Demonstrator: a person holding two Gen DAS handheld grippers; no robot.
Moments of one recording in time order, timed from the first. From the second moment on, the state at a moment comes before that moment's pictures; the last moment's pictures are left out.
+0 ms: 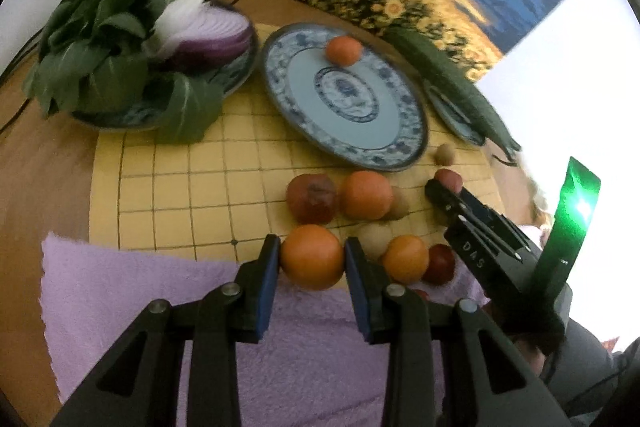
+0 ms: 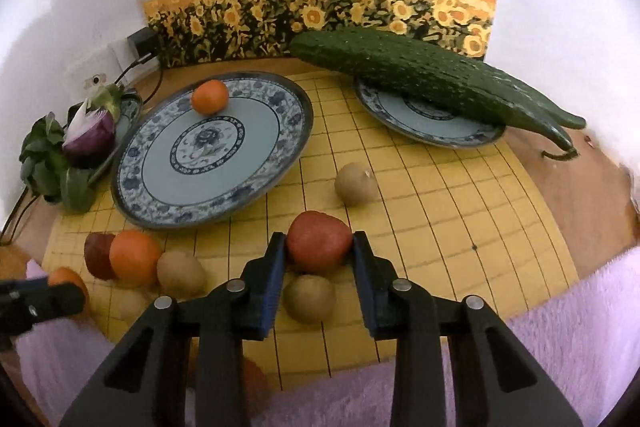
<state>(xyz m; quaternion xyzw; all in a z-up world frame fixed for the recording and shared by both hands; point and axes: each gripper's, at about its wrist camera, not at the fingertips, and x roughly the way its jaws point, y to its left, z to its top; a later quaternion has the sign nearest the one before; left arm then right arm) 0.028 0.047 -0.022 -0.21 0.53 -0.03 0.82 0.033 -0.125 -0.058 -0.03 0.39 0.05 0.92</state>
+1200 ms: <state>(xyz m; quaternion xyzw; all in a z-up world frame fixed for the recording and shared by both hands) 0.094 0.057 0.021 -0.16 0.45 -0.06 0.88 0.067 -0.083 0.004 -0.06 0.37 0.17 0.91</state>
